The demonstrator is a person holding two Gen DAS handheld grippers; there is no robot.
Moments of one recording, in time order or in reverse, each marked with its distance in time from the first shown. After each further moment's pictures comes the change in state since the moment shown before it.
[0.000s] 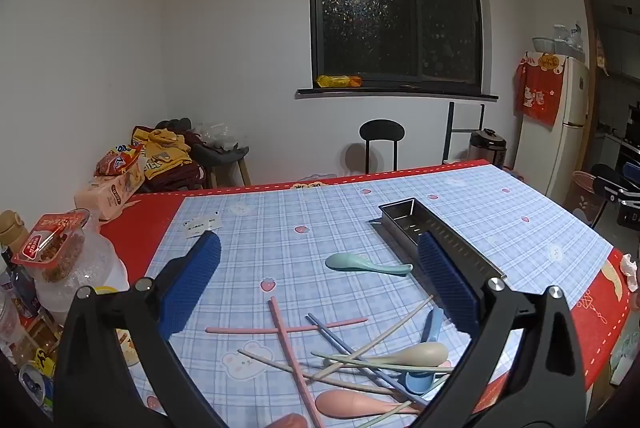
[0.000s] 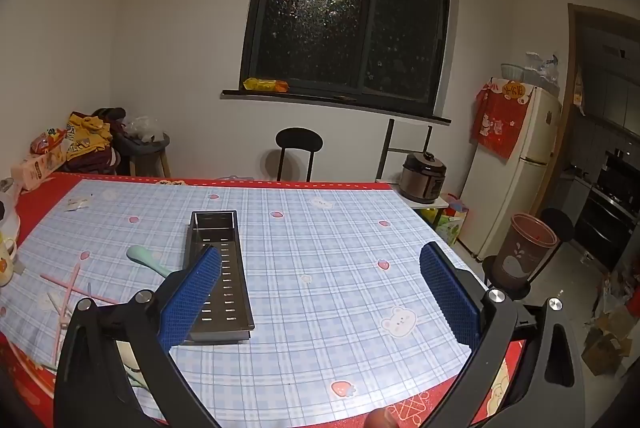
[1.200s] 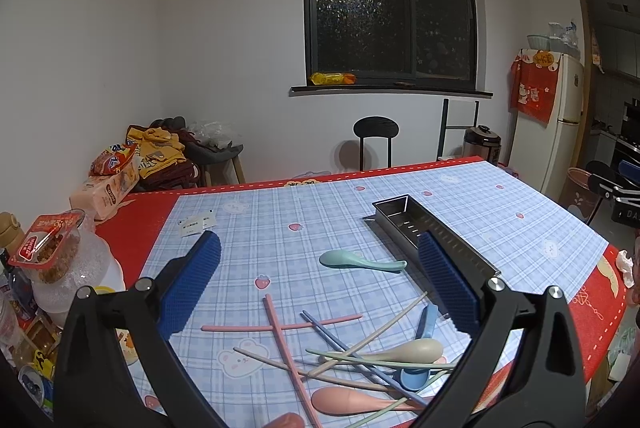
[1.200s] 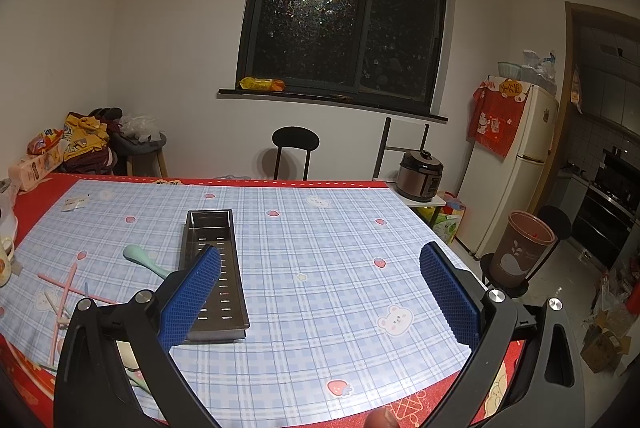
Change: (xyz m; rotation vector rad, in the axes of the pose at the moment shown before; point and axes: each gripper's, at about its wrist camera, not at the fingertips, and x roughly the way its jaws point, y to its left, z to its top) left arm -0.001 -0.006 -0.003 0.005 0.008 -0.001; right arm -0.004 -0.006 0.002 0.006 0.003 -0.009
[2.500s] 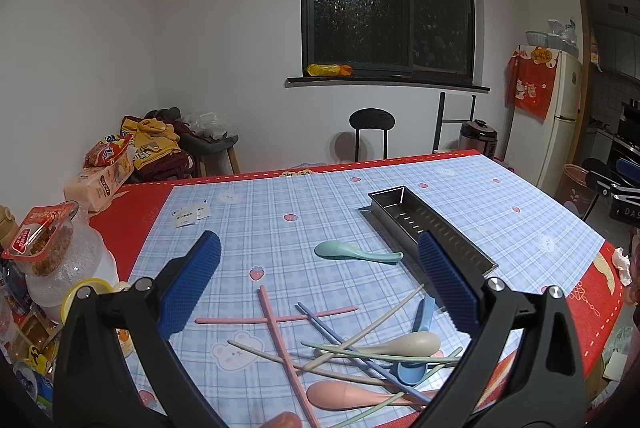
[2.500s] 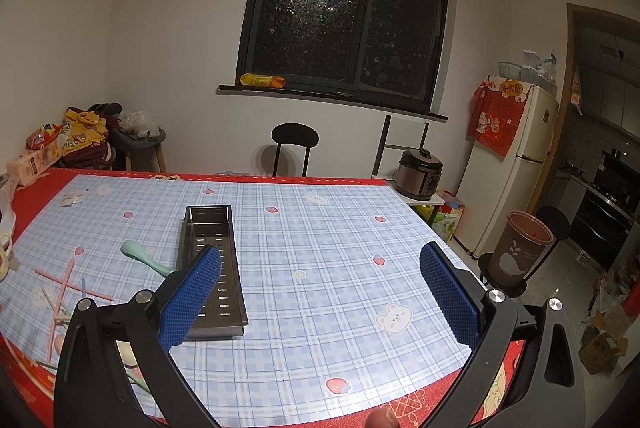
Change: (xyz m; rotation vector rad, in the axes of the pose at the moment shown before) left arm 0.007 0.000 -0.008 -0.007 0.033 -0.022; right arm 0.002 0.000 -0.005 -0.006 0.005 -0.002
